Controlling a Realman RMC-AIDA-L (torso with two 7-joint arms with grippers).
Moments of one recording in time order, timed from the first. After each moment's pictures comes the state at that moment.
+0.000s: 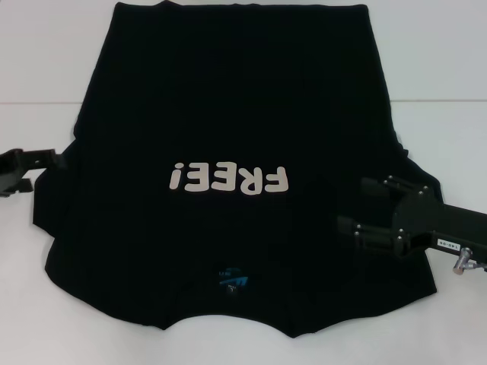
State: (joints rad) left arm -0.62 -1.86 0.54 0.59 2.35 1.19 -2.46; right arm 0.53 2.09 -0.56 -0.48 -1.96 -1.40 1.01
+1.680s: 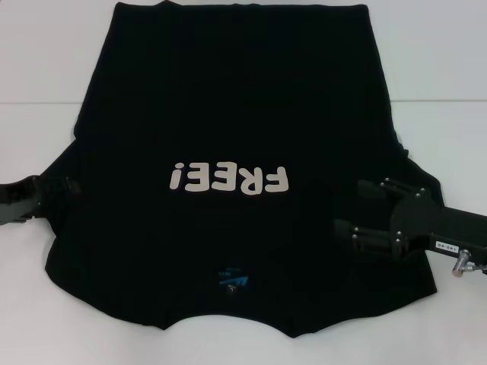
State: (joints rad) left arm -0.61 -1.89 0.54 0.51 2.36 1.11 -2.45; right arm 0.53 2.09 -0.57 -0.48 -1.96 -1.42 1.02
